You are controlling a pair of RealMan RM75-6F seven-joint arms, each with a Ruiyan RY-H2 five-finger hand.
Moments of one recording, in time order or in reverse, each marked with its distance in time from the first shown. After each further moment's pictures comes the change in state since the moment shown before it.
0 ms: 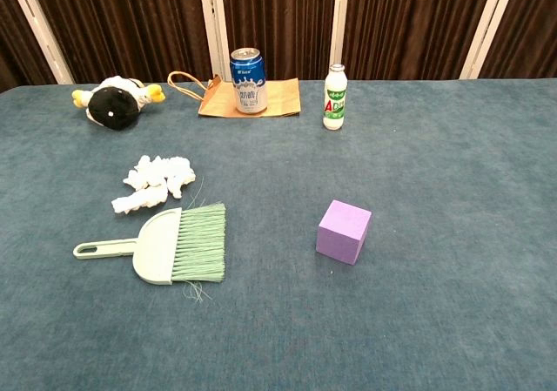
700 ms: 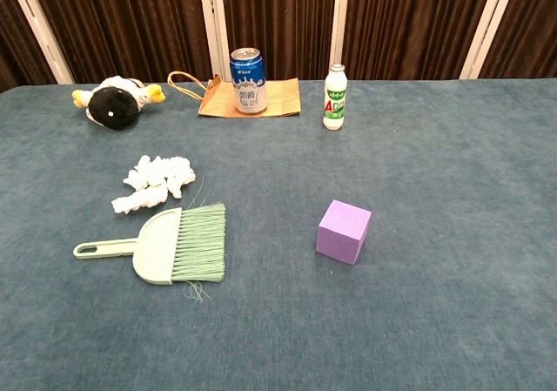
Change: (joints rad) left arm -0.032 -0.005 -0.002 -0.040 0.013 -0.040 0.069; right arm 0.004 0.000 0.001 -0.002 0.000 -0.005 0.004
